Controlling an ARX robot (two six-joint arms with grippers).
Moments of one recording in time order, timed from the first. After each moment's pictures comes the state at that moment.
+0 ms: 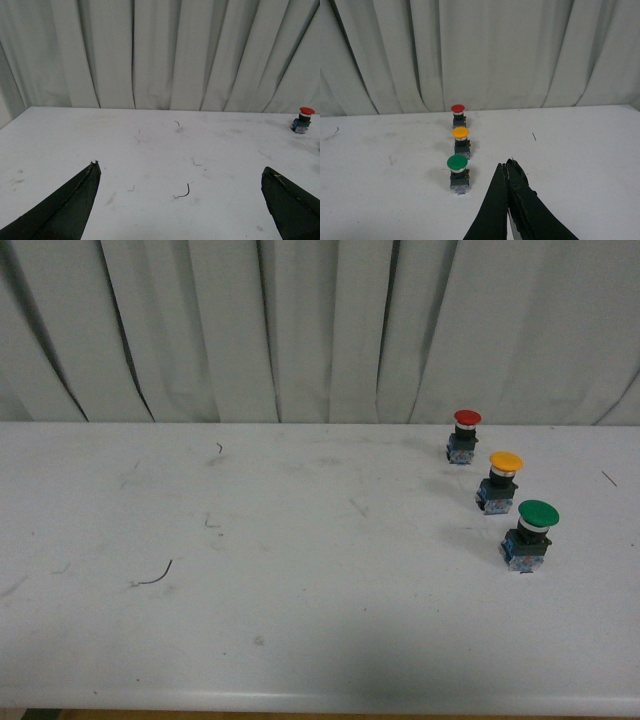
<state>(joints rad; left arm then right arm) 0.00 0.01 0.01 0.00 0.00 -0.02 -0.01 0.60 0.01 0.59 0.00 0.00</state>
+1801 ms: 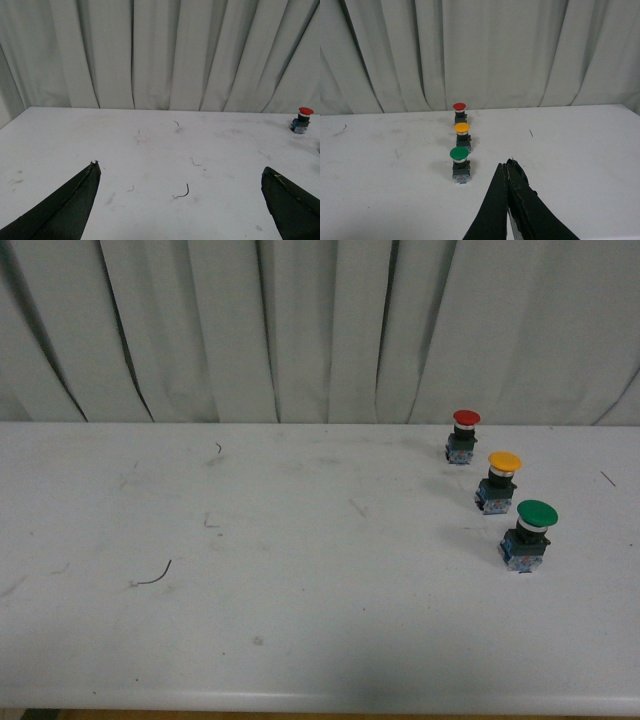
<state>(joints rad) 0.00 0.01 0.01 0.00 0.00 -0.02 -0.01 0.00 0.01 0.00 0.00 0.00</state>
